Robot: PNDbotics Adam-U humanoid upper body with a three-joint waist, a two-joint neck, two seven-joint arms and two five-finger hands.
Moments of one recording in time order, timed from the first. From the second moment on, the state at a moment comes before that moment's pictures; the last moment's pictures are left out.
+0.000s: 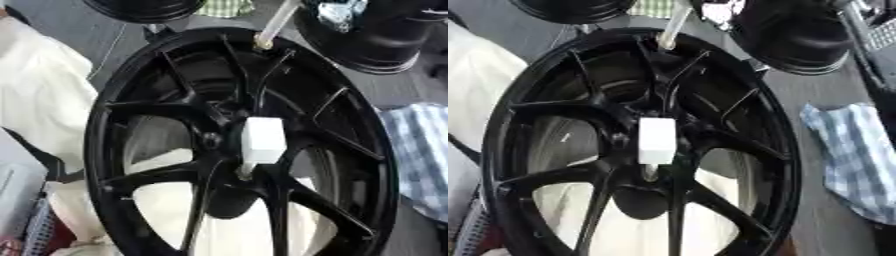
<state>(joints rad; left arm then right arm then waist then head) -0.16 0.24 -0.01 -1.98 0.16 -0.12 0.32 -0.89 -0.85 0.04 -1.84 0.10 0.34 0.54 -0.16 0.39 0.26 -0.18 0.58</state>
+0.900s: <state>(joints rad) -0.13 0.24 0.02 -1.98 0.15 -0.13 0.35 -0.51 -1.13 -0.29 -1.74 -0.12 0.34 0.27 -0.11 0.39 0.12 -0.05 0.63</state>
